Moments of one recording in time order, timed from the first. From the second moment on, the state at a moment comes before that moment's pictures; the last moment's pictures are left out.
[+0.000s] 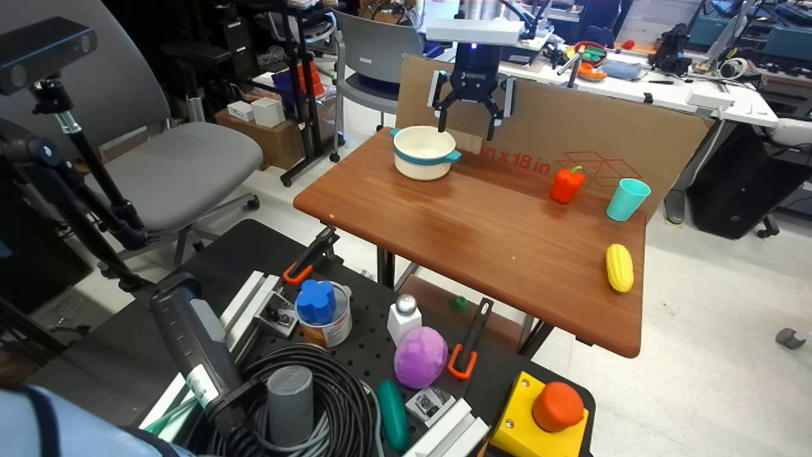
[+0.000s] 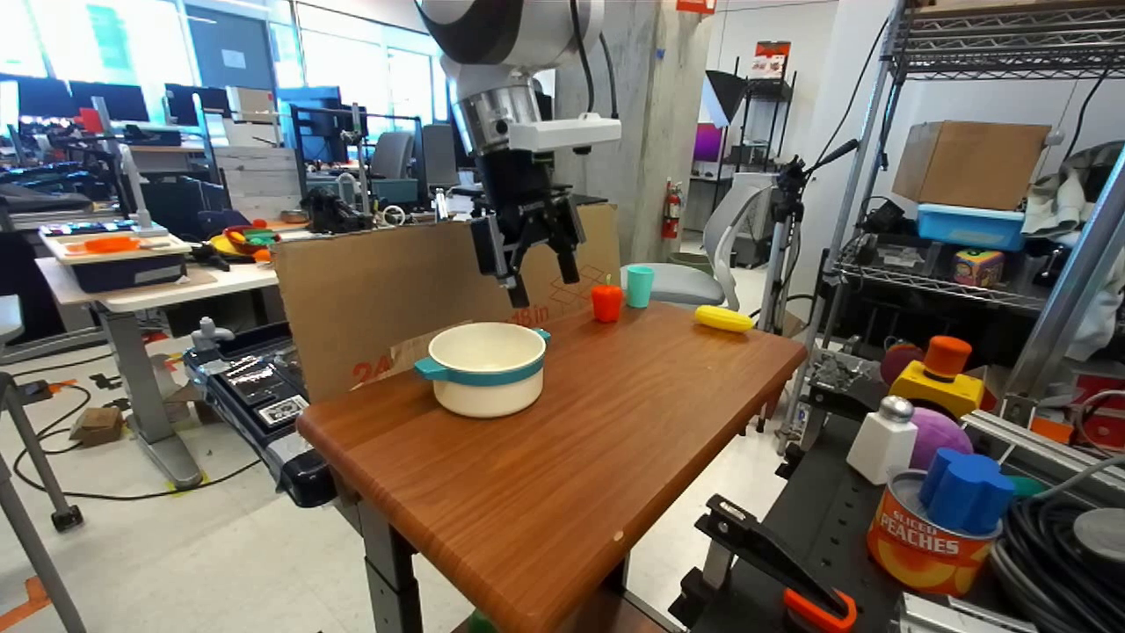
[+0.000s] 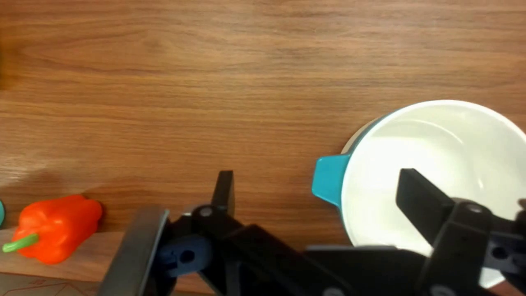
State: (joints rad) arm 0.11 0.75 0.01 -1.46 -0.13 1.90 0.08
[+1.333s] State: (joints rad) arm 0.14 0.96 0.01 -1.19 -0.15 1.67 0.00
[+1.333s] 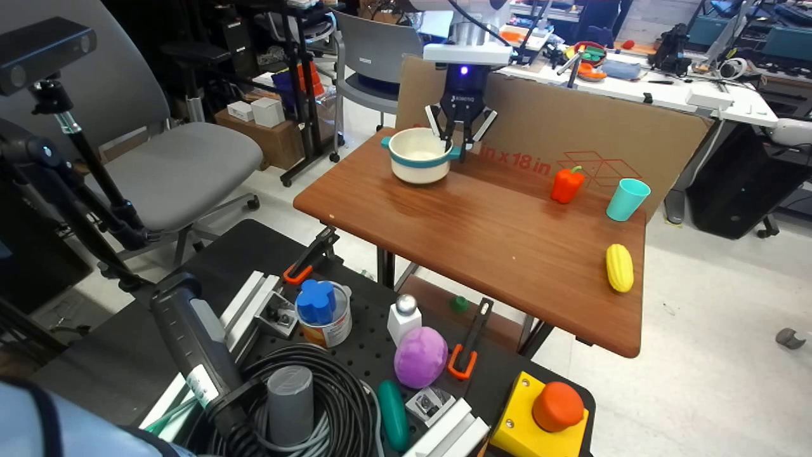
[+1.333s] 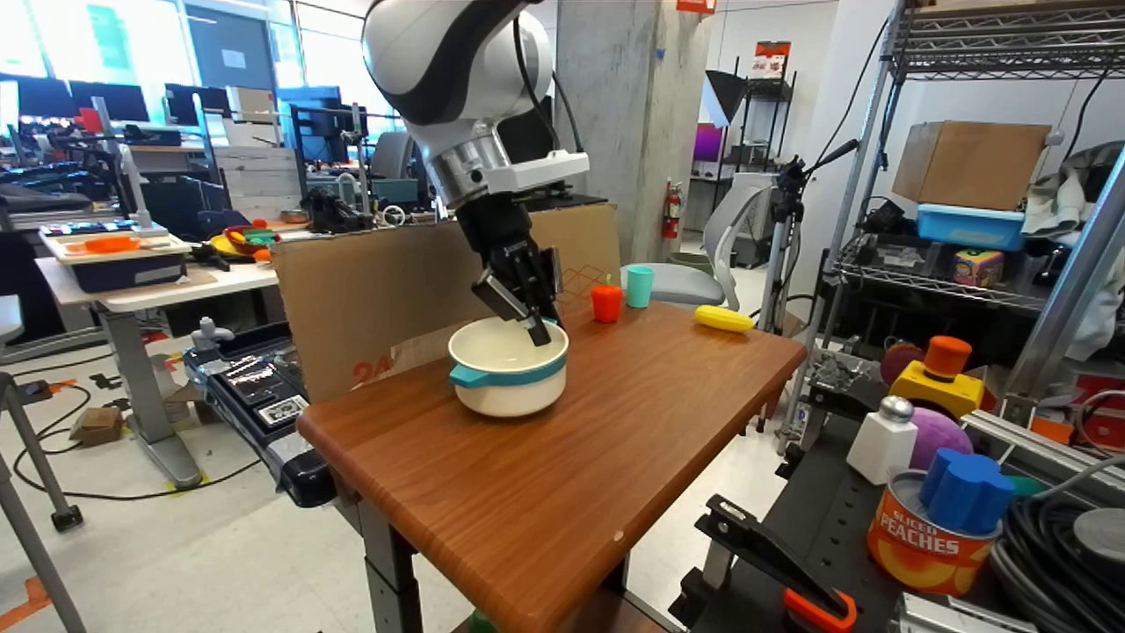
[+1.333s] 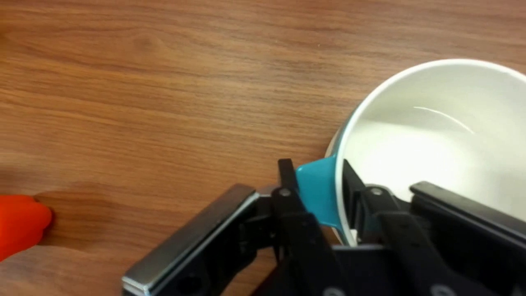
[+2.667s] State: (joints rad) arm -0.03 0.64 -0.14 -1.67 -0.28 1.84 0.05
